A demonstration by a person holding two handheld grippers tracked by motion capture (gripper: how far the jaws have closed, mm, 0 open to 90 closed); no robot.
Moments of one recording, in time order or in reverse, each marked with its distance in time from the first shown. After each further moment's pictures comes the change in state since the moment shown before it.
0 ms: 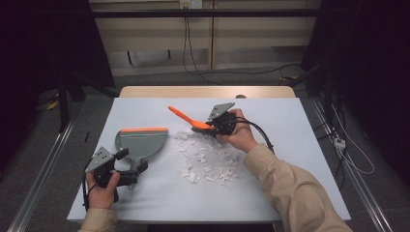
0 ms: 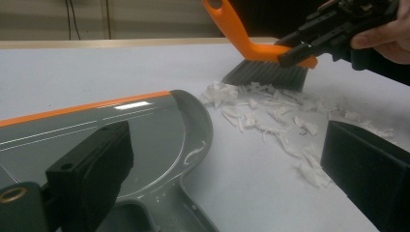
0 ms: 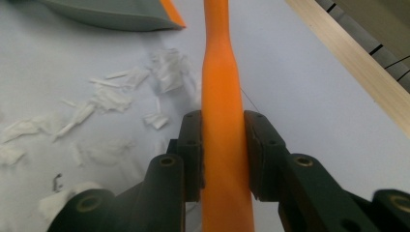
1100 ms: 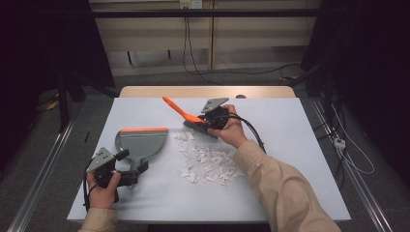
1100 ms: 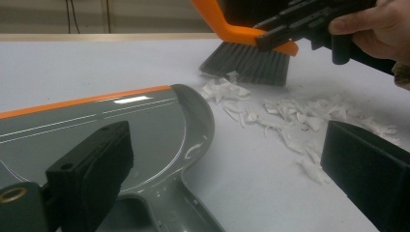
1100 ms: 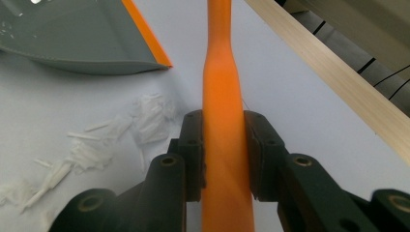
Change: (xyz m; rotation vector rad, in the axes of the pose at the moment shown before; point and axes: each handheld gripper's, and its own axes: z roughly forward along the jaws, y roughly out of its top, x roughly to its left) left arm 0.002 -0.003 0.002 0.019 0.006 -0.002; right arm -0.010 0.019 0.028 -0.081 -0.021 0.048
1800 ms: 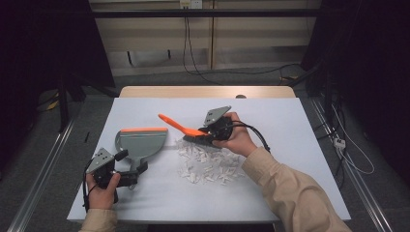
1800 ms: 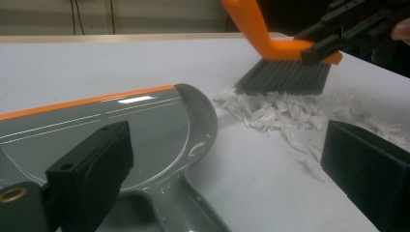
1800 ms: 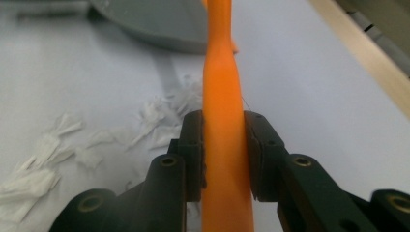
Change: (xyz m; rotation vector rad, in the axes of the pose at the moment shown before) left arm -0.002 0.000 -0.002 -0.006 0.013 0.006; right arm 0.027 -0.003 -0.039 0.027 0.126 -0.089
